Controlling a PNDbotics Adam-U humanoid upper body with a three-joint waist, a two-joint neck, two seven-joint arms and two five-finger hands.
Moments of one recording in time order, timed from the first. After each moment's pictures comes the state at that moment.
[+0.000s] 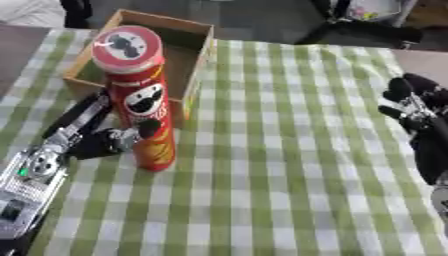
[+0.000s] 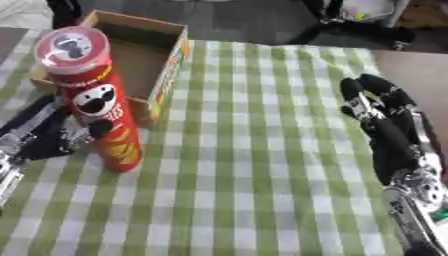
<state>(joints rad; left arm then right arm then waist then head) -0.74 0.32 -0.24 -1.45 -0.19 -0.05 -0.28 -0.19 -0.47 -0.04 -1.97 -0.54 0.07 -0.43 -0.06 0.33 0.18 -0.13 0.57</state>
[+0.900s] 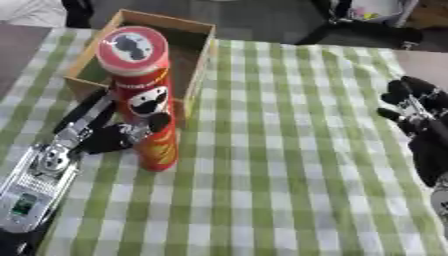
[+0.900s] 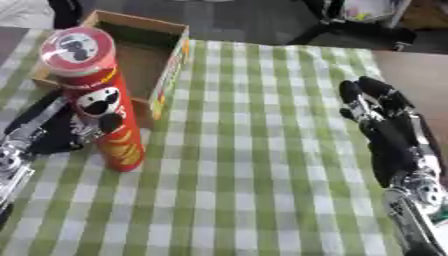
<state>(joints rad) -0.77 0.30 -0.25 -1.44 -0.19 -0.04 -0.25 -0.19 -0.47 -0.04 -1.96 -0.55 0.07 -0.43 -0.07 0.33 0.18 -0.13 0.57</state>
